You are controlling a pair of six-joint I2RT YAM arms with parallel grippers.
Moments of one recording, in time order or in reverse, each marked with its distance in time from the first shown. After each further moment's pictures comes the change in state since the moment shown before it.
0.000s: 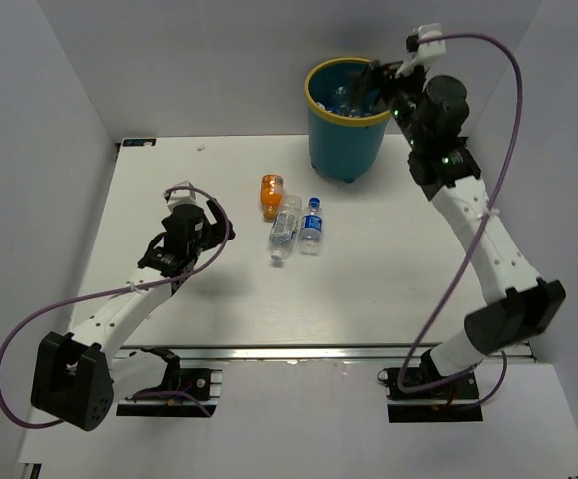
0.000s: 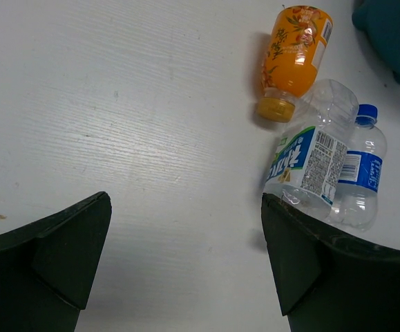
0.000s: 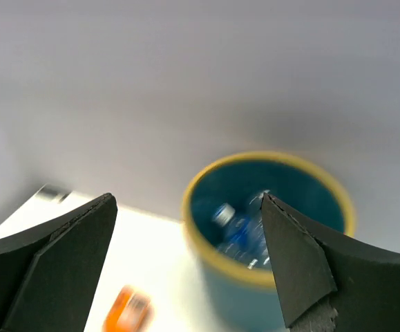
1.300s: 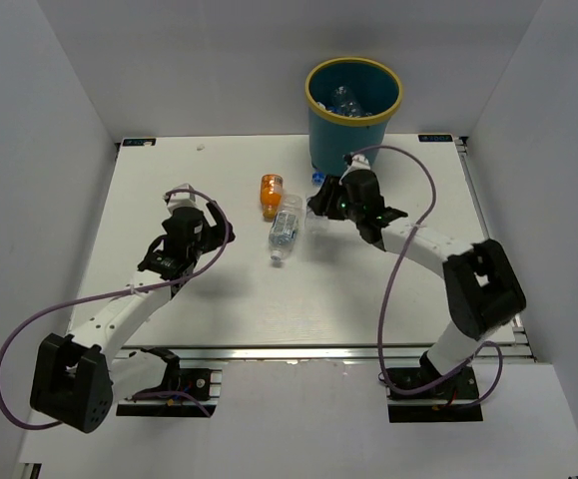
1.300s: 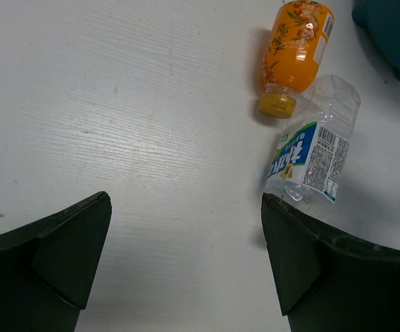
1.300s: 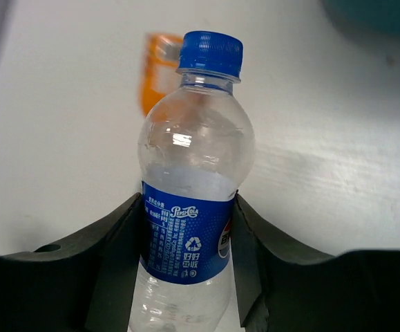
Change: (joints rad) left arm 0.000 -0.008 -0.030 0.023 0.013 0.000; right arm 0.166 0.106 -0.706 0.103 -0.001 0.470
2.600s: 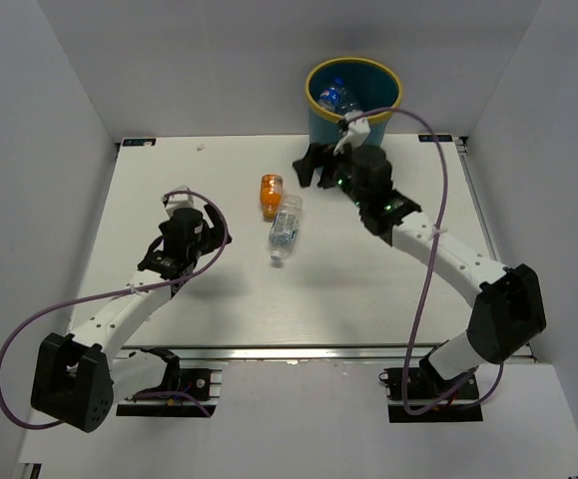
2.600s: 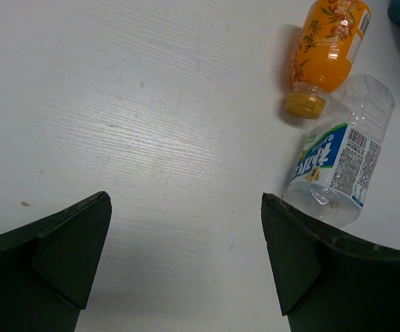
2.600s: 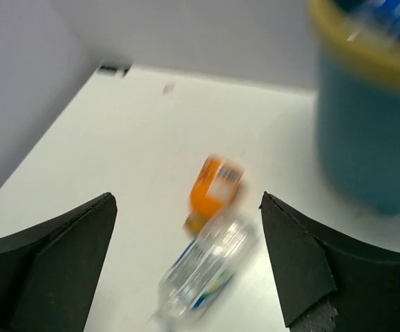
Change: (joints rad) left arm 0.005 -0.001 0.000 -0.041 -0.055 0.007; right arm 0.023 -0.149 0.270 0.003 0.048 -0.286
